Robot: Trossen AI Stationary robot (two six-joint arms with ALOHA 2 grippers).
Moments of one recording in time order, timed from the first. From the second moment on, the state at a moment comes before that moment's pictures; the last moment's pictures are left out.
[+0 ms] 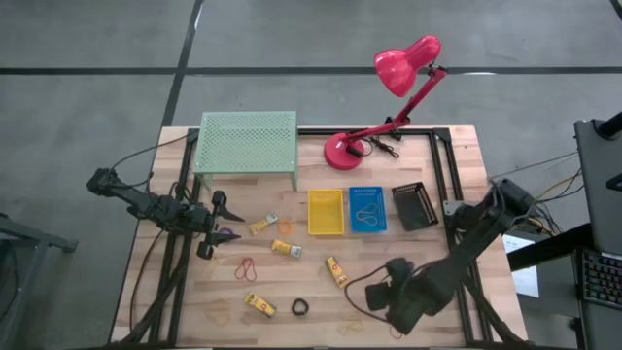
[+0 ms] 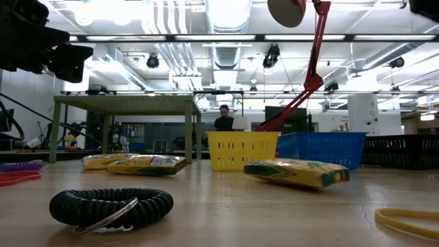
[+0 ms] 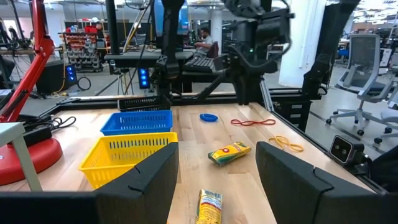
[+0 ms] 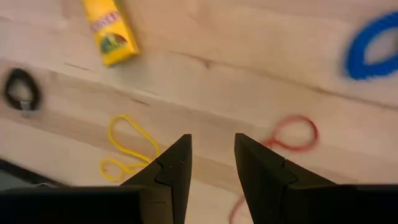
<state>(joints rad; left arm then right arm) -0.44 0.07 0.01 0.05 -0.28 0.00 0.80 1.75 1.27 -0.93 0.23 2.21</state>
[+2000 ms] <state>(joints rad) -0.44 0.07 0.01 0.05 -0.28 0.00 0.87 2.09 1.44 -1.04 0.02 2.29</state>
